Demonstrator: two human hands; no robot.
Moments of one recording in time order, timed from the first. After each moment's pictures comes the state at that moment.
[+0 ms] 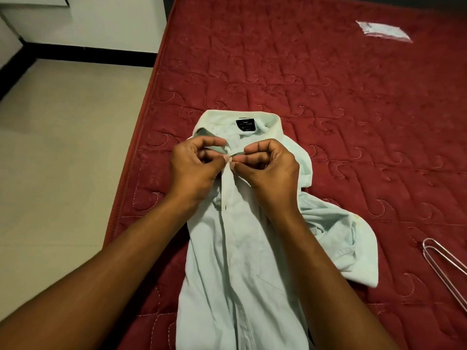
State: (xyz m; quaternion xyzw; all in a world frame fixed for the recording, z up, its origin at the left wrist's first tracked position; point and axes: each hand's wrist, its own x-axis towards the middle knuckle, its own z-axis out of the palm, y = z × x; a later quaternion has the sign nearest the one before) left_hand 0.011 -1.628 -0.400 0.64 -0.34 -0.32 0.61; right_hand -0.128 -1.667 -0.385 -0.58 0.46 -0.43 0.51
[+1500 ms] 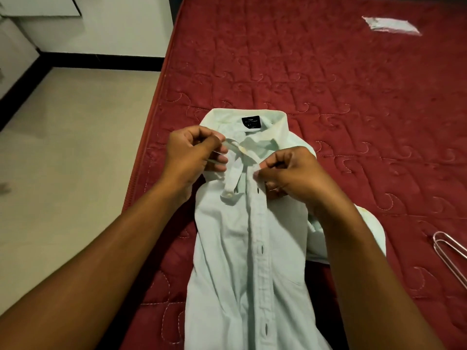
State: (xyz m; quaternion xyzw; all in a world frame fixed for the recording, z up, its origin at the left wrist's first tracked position) left_hand 0.023 -1.618 -0.369 0.62 -0.29 -0.40 0.61; right_hand -0.168 -1.677 -0.350 -0.64 0.51 -0.18 0.54
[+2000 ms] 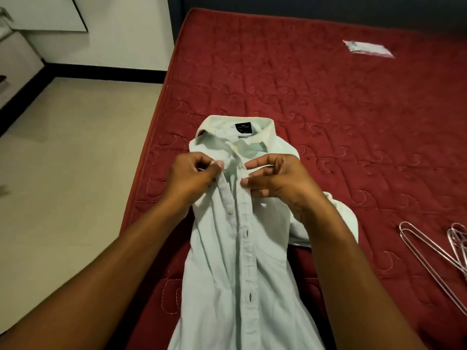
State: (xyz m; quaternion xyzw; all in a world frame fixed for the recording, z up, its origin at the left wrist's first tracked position) left_hand 0.001 -1.574 -0.376 0.71 -0.35 -0.34 0.51; right_hand -0.184 -1.642 -0.335 -0.56 0.45 -0.23 0.65
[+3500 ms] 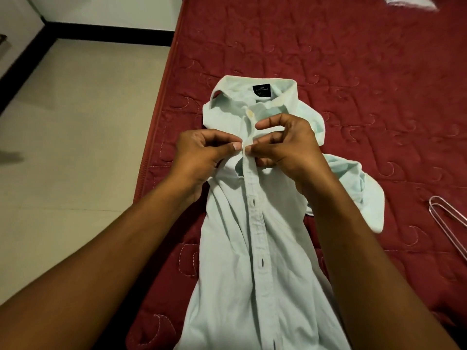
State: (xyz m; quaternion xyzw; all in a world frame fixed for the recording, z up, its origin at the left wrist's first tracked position) left_hand -0.002 -1.544 -0.376 0.63 -0.29 -0.43 0.59; right_hand -0.155 -1.626 -0.351 -0.60 0.46 -0.27 0.60
